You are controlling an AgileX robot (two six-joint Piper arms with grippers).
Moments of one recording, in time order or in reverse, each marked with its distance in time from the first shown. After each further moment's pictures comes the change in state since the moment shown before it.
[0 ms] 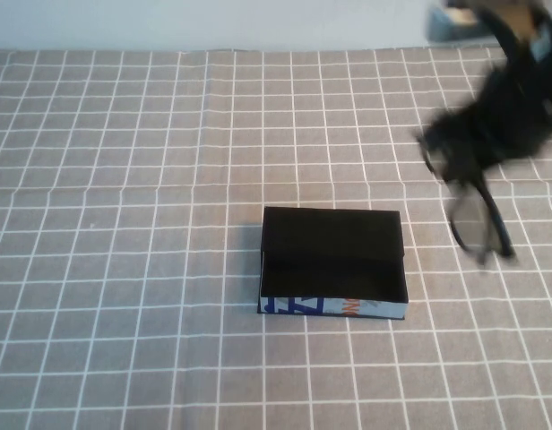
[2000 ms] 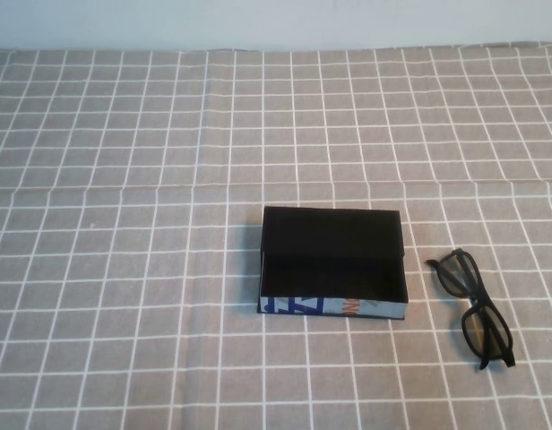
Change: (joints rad) right arm -0.063 -0.964 1.188 0.211 -0.999 -0.134; left arm 0.000 0.000 0.000 0.000 0.000 0.000
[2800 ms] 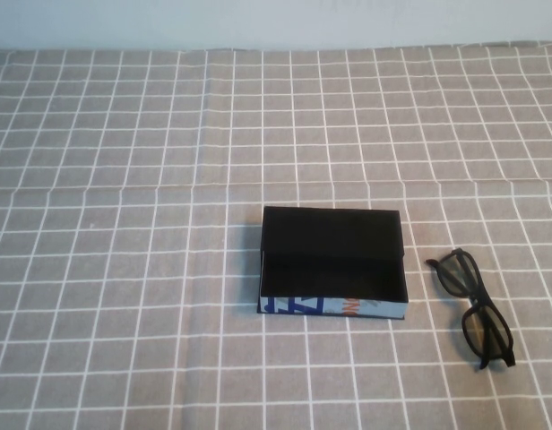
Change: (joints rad) right arm 0.051 -0.252 0.420 0.223 -0.734 -0.375; left arm 0.000 0.000 0.000 0.000 0.000 0.000
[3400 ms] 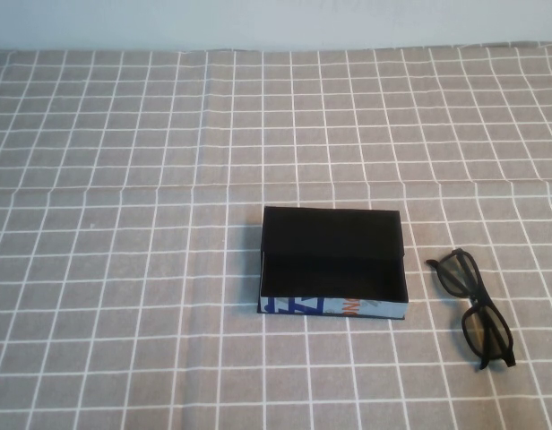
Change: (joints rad) right arm -0.339 -0.387 0.002 0.053 0.495 0.023; left arm 0.000 0.000 0.000 0.000 0.000 0.000
